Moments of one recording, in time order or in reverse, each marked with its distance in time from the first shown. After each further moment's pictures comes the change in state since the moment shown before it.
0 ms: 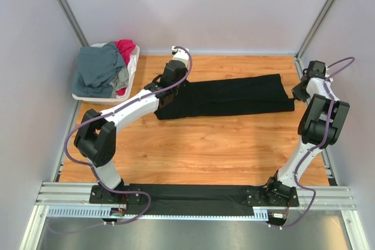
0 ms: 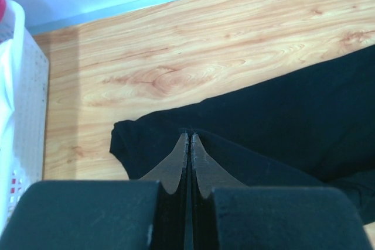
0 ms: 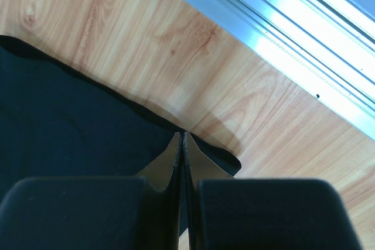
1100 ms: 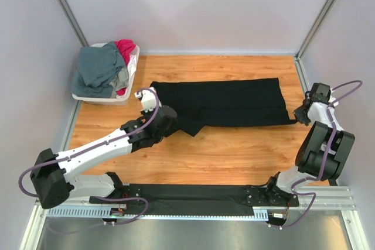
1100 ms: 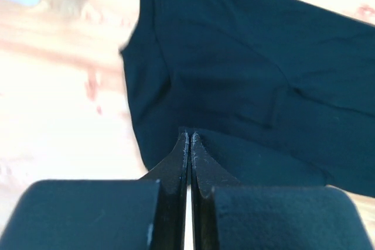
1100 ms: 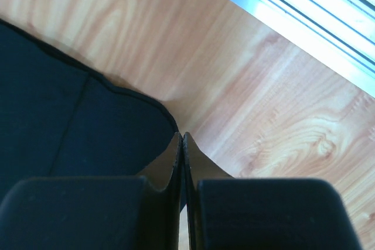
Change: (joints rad) left arm -0.288 -0.554 -0.478 -0.436 -0.360 -0.884; right arm -0.059 -0.422 -0.497 0.040 0.016 -0.028
